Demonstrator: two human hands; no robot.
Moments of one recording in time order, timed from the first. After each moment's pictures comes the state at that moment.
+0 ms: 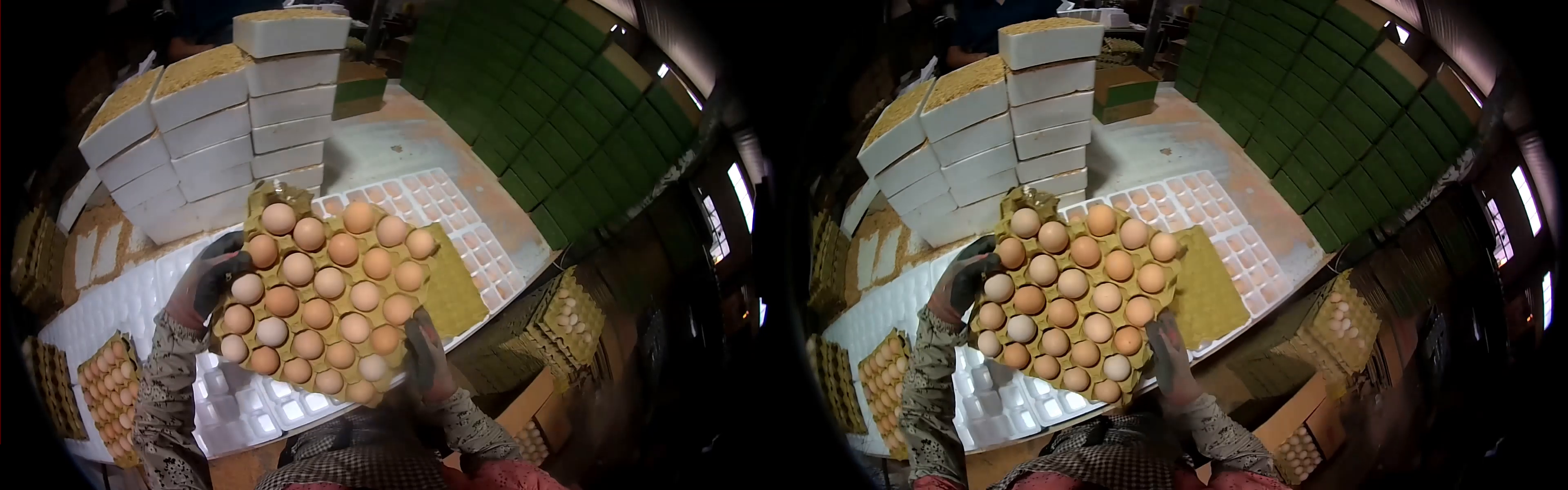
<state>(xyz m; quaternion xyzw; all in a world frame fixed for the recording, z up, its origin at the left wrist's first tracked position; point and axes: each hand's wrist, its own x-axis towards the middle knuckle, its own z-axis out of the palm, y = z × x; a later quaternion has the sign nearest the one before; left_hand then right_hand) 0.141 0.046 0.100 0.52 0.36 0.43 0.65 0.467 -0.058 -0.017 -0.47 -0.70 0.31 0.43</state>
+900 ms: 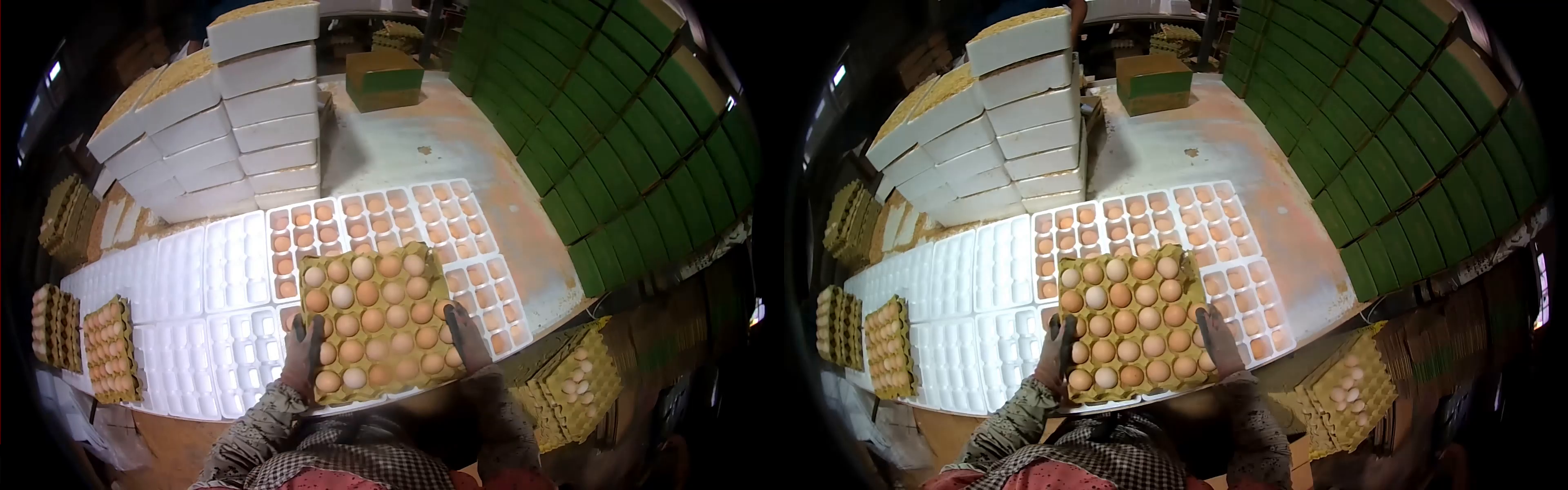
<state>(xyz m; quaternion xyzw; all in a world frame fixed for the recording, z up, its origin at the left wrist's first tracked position) 0.337 0.006 -0.124 0.74 0.61 0.25 0.10 0.676 0.079 -0.093 -0.64 -0.49 0.50 0.32</state>
